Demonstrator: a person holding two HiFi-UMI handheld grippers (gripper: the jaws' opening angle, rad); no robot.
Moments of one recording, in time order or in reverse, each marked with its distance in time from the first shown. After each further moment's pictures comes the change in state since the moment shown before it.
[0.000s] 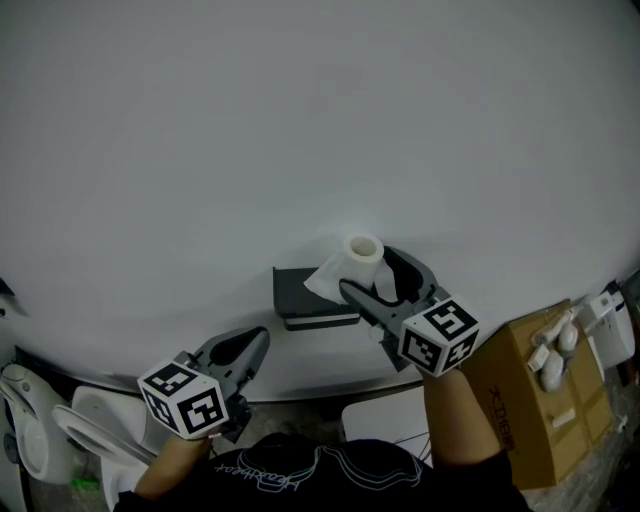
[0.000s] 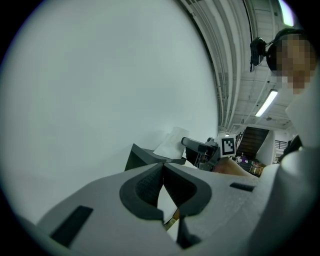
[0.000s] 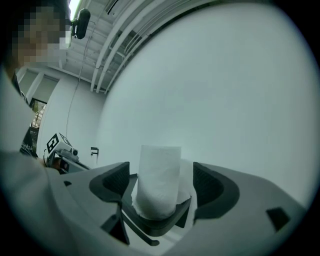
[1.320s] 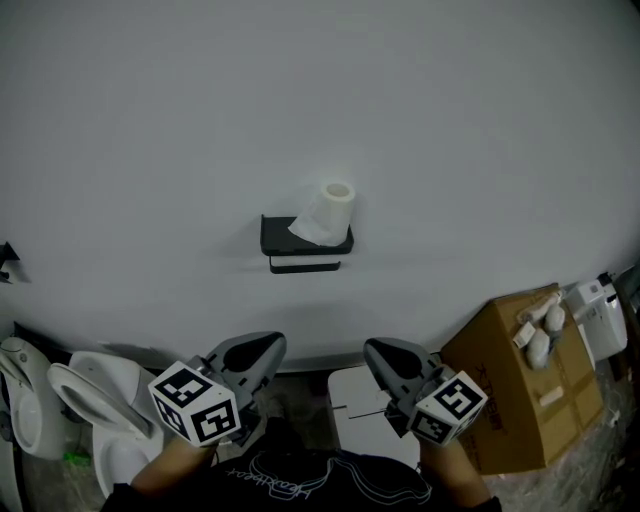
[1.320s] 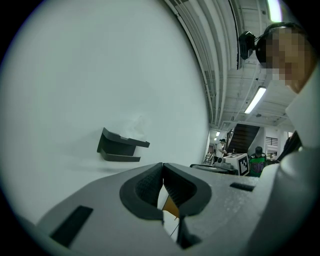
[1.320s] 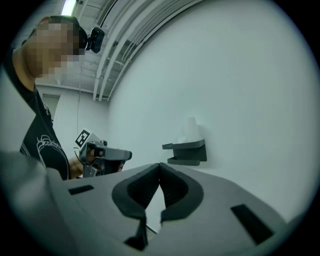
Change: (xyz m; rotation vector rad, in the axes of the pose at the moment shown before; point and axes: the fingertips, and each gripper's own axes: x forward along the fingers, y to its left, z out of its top) left arm -0.045 -0.122 -0.057 0.043 0.008 -0.074; right arm -0.185 0.117 -0.075 0.169 0.042 0.054
